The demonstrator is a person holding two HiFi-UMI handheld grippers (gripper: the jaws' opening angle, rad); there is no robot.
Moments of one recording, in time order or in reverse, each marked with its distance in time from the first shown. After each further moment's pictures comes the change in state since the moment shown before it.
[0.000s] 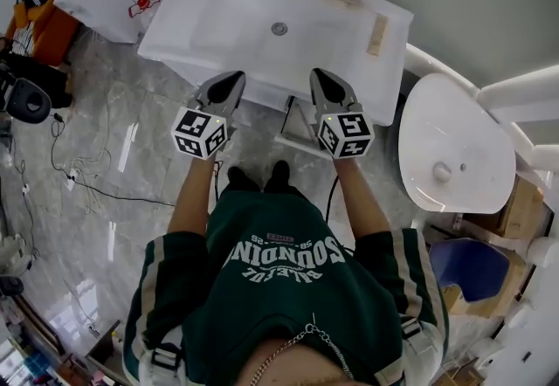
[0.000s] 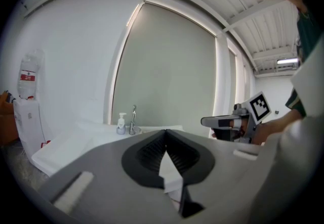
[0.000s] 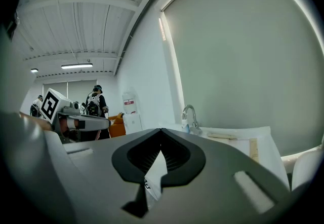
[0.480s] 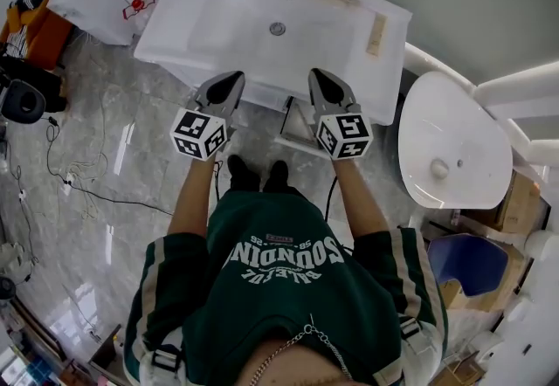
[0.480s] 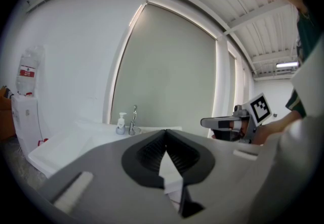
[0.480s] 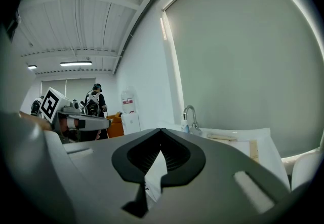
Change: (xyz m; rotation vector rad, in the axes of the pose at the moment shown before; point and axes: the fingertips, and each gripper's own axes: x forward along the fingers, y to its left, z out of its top) left arm 0.002 0.014 -0.002 -0.021 -0.013 -0.017; right arm 0.012 0.007 -0.001 -0.017 -0.005 -0.018
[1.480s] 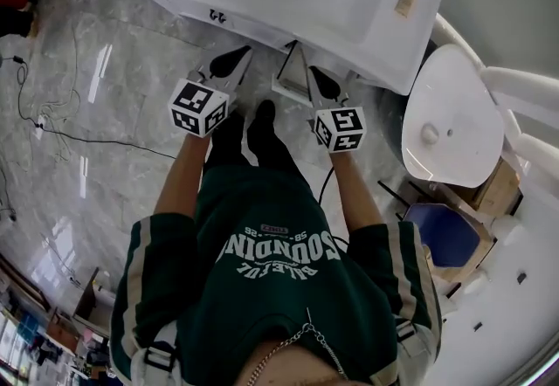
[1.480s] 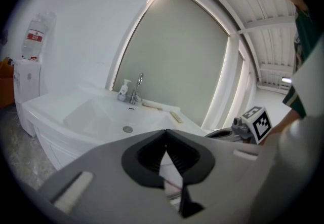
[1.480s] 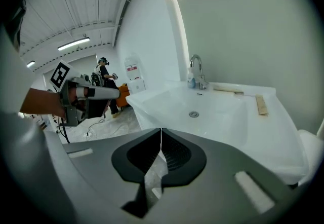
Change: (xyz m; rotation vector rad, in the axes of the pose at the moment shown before) left arm -0.004 0.011 -0.130 -0.167 0.150 -0.040; right arm -0.006 0.029 -0.183 0.008 0.373 0.051
